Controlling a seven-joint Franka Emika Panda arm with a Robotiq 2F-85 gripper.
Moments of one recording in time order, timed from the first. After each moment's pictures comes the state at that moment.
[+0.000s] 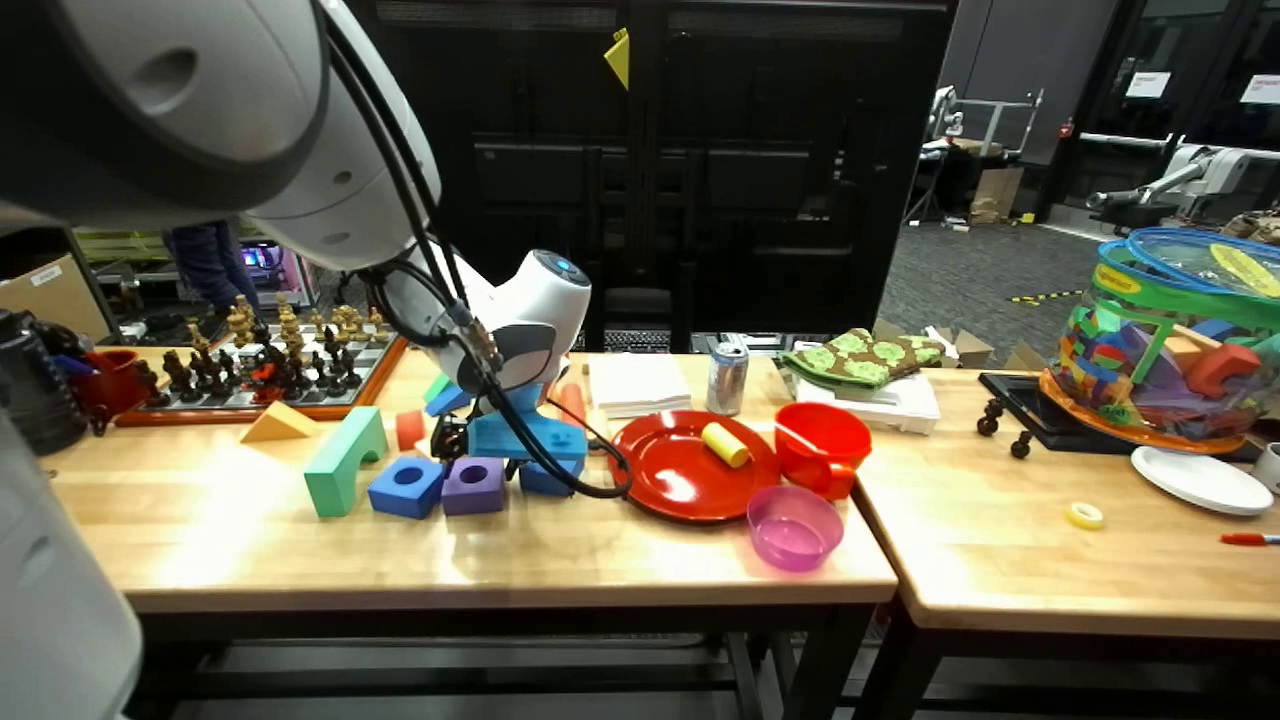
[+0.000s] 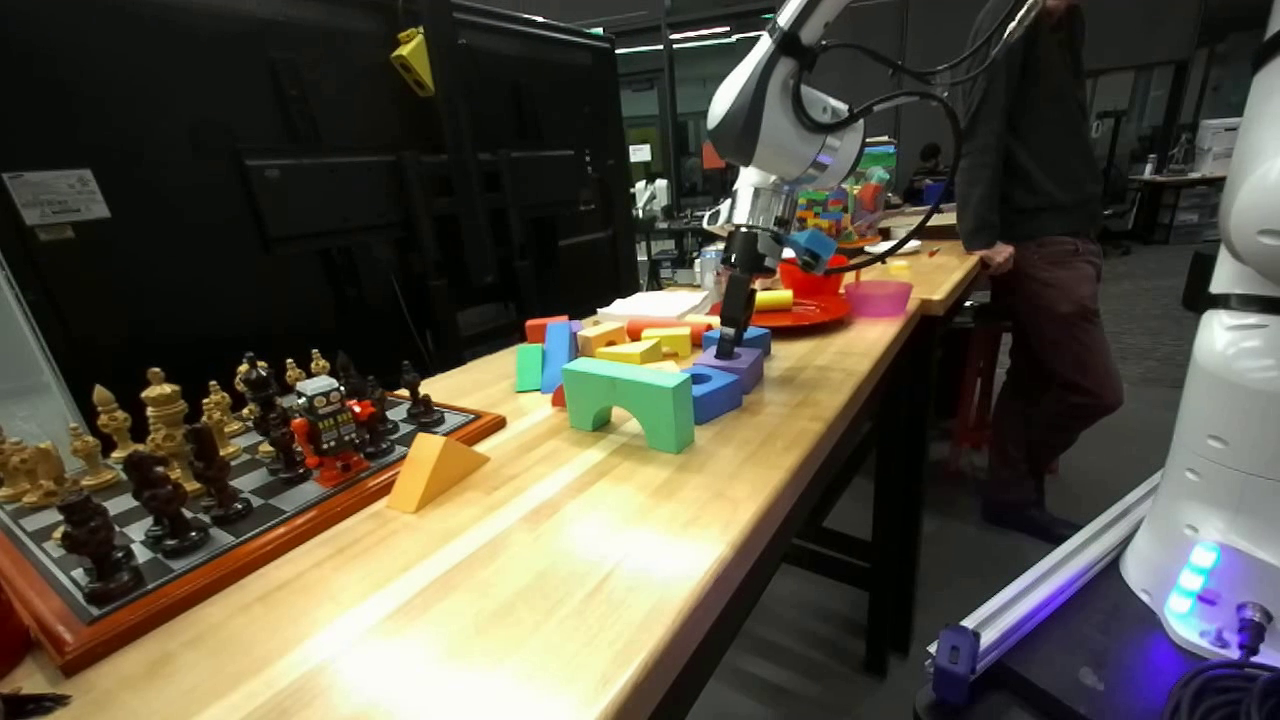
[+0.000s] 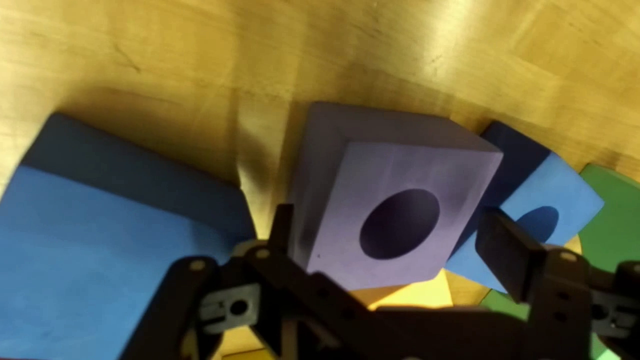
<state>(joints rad) 0.17 0.00 0.05 -2.43 0.60 2.37 -1.00</state>
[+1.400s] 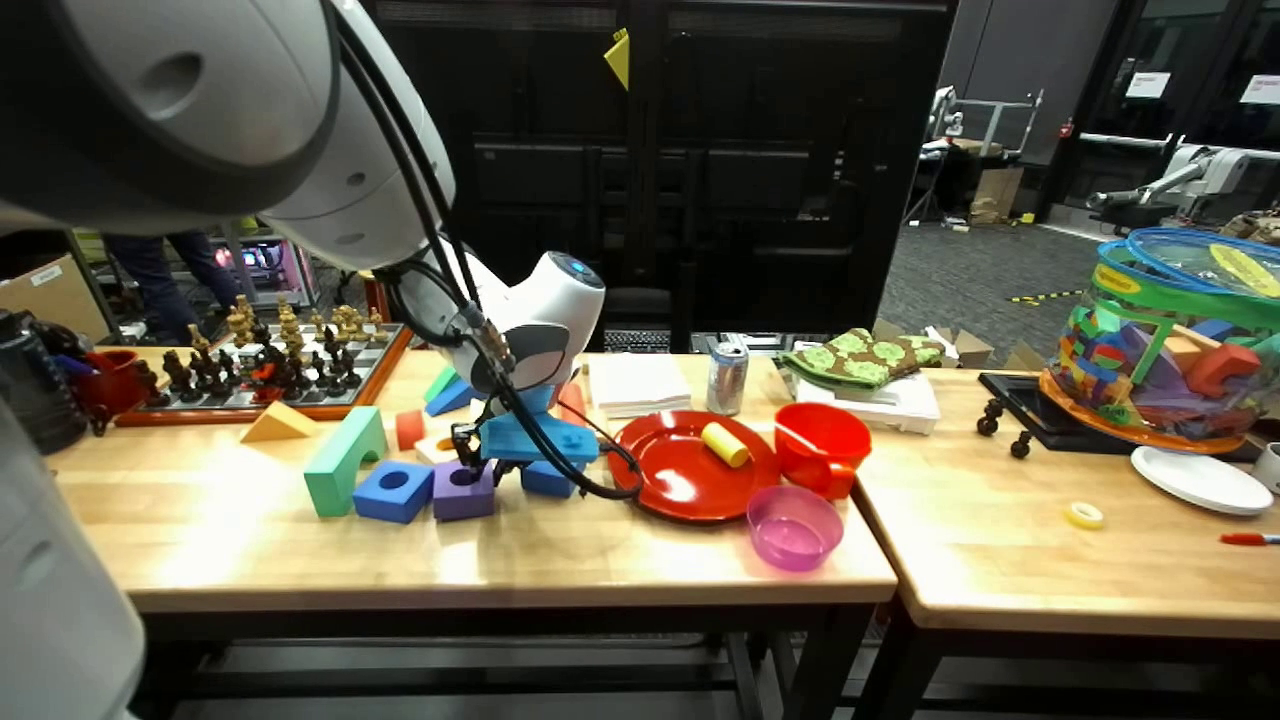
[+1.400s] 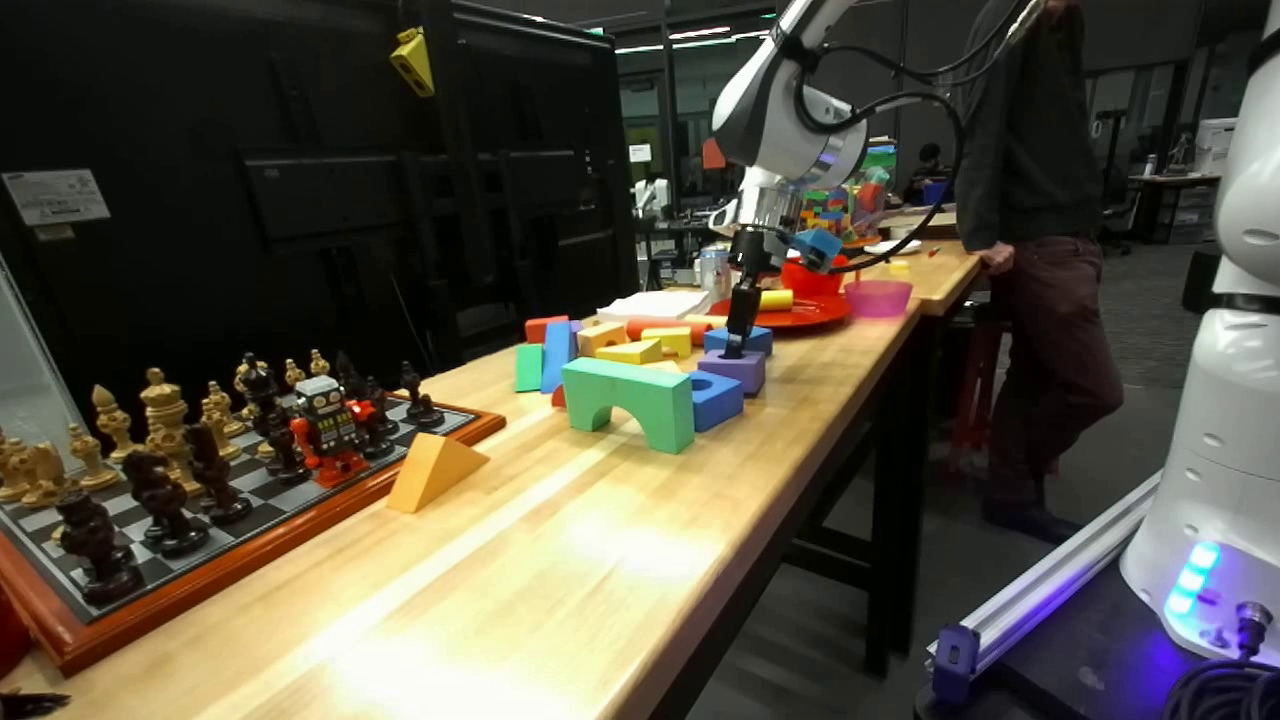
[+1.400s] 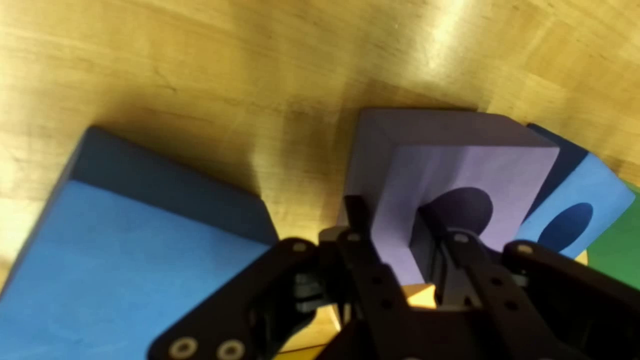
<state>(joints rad) 0.12 0.01 0.06 -2.42 0.59 2.35 -1.02</state>
